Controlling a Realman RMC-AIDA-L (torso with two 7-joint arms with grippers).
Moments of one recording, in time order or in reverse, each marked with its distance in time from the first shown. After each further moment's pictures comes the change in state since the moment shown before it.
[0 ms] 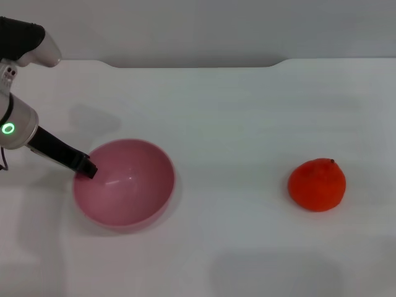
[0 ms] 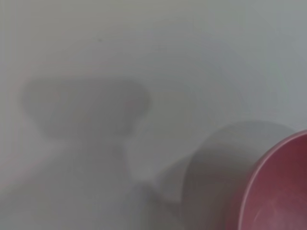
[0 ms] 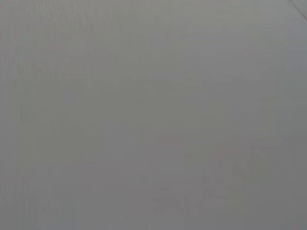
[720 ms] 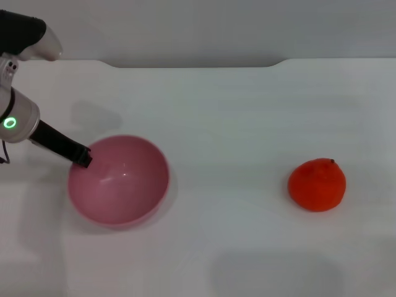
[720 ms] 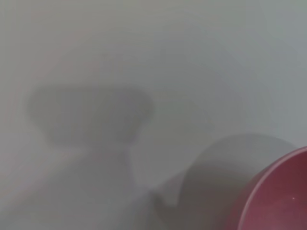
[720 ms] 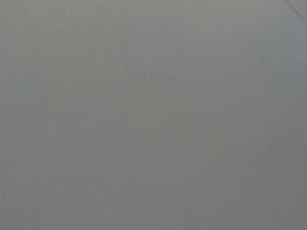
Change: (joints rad) left arm -0.006 0.001 0.003 0.004 0.000 -0.024 0.003; right arm -0.005 -0.004 -0.001 -0.004 -0.006 0.000 0.065
